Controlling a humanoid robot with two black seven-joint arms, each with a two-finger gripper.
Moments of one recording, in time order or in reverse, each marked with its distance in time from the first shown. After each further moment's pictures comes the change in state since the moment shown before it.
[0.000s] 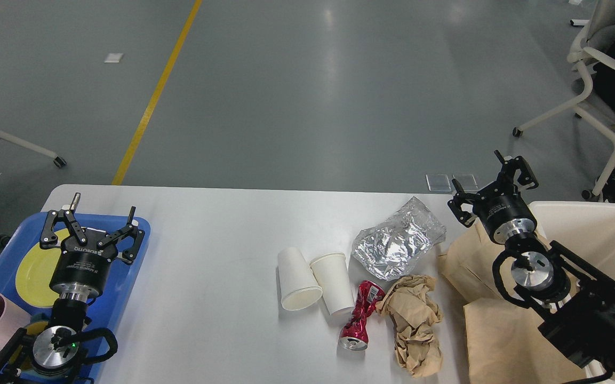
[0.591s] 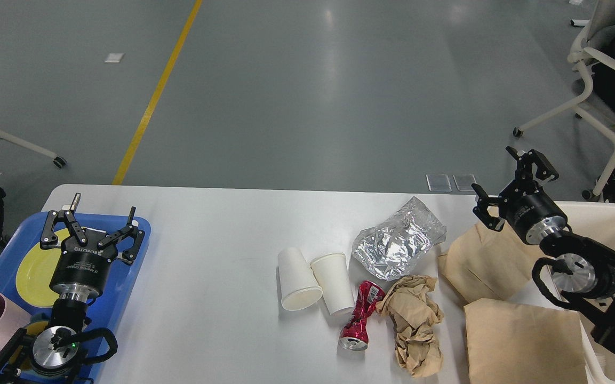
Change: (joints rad) left arm -0.001 0.000 0.000 0.004 0.000 0.000 0.001; right arm 0.072 -0.236 -0.370 0.014 0.006 0.127 0.012
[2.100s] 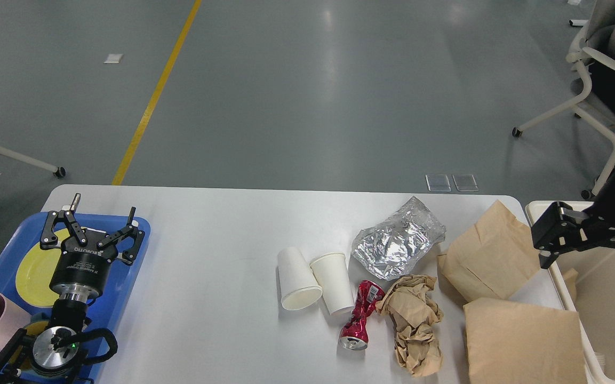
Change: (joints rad) left arm 0.000 0.000 0.000 0.002 0.000 -0.005 0.000; right arm 1.891 0.098 -1.997 0.911 -0.063 0.534 -0.595
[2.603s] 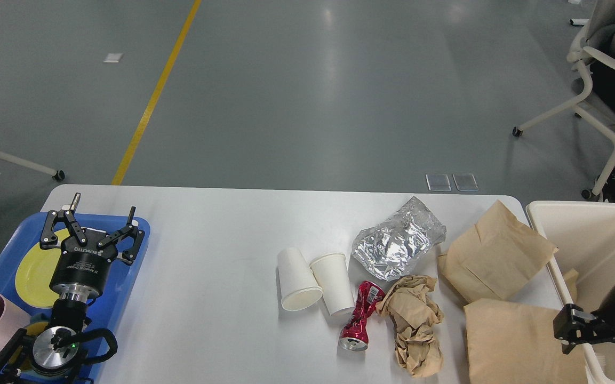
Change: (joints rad) left arm 0.000 0.000 0.000 0.000 0.000 -0.002 0.000; right arm -0.755 -0.199 0.133 -0.189 -0.277 -0.385 0.090
